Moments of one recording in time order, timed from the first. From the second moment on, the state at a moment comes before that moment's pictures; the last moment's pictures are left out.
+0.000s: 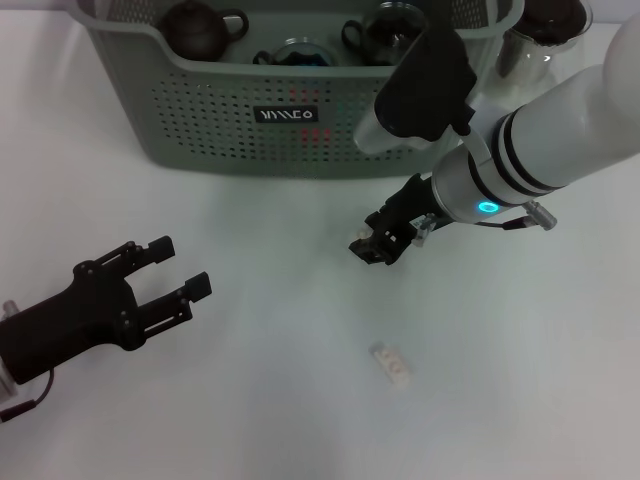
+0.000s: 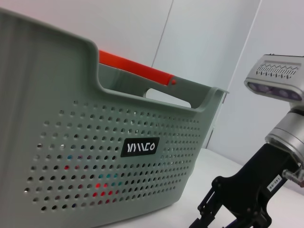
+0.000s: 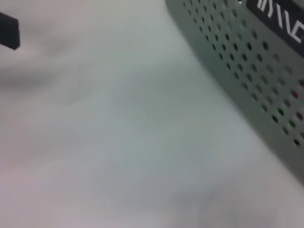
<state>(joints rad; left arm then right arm) -0.24 -2.13 0.35 0.44 2.03 1.64 -1.01 0.75 2.10 -1.80 -0.94 -2.36 -1.00 2.51</state>
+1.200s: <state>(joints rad) -0.24 -2.13 0.35 0.44 2.03 1.63 -1.01 0.71 2.10 -1.72 -0.99 -2.40 -1.06 2.51</state>
